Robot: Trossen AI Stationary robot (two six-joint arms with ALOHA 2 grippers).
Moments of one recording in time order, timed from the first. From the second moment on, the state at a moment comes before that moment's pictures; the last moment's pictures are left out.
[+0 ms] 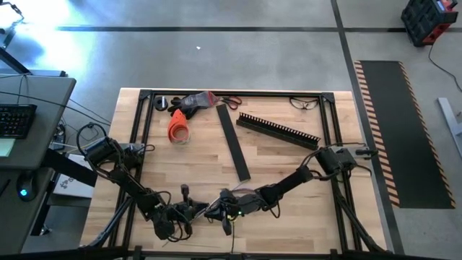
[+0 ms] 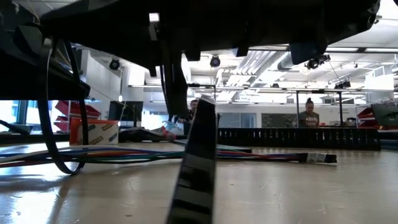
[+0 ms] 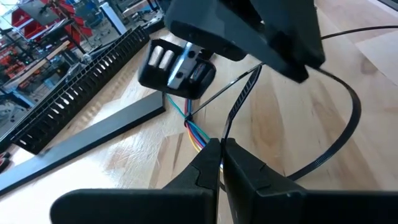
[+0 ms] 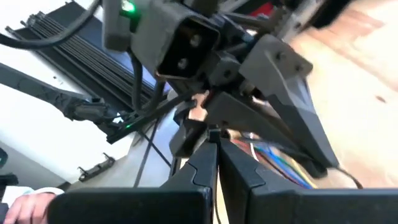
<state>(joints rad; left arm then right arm) -0.91 1.84 0.68 0.46 -1.06 -0.20 0.45 2.26 1.29 0.81 0.20 0.68</state>
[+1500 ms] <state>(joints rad) -0.92 1.84 0.68 0.46 -1.07 -0.17 0.44 2.27 1.29 0.70 0.22 0.88</state>
